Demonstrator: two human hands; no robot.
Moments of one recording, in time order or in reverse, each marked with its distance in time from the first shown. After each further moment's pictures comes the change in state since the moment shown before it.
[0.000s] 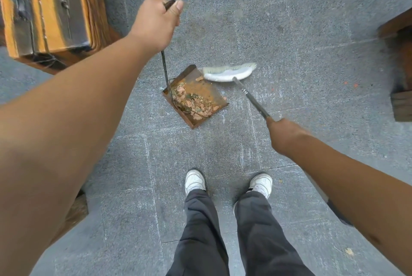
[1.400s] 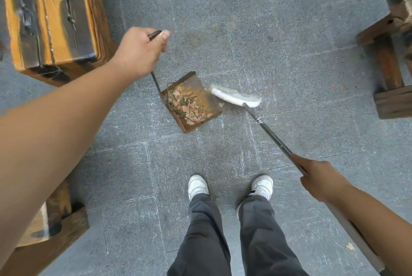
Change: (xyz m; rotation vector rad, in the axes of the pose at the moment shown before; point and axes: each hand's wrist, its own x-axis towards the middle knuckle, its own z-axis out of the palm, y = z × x) left_hand -0.049 -0.029 -0.053 0.045 -0.064 0.114; right_hand -0.110 0.027 0.048 0.410 -0.069 0.123
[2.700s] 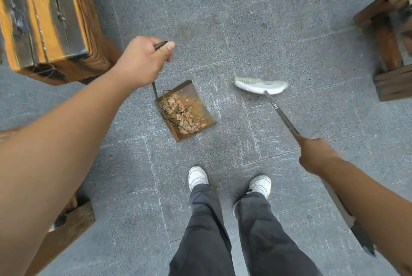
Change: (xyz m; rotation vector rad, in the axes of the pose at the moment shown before) left_hand -0.039 0.033 0.032 0.062 -0.110 0.000; right_hand 0.027 0.027 0.011 -0.148 0.077 0.126
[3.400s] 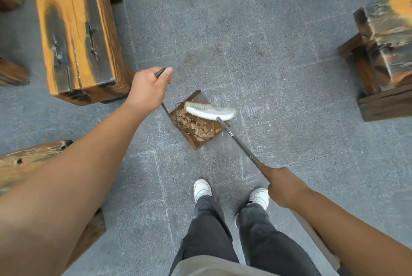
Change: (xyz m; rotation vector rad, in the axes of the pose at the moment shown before) left_hand -0.026 0.018 -0.062 -0.087 0.195 -0.015; right_hand -0.119 -0.073 -0.054 0.121 -0.160 -0.253
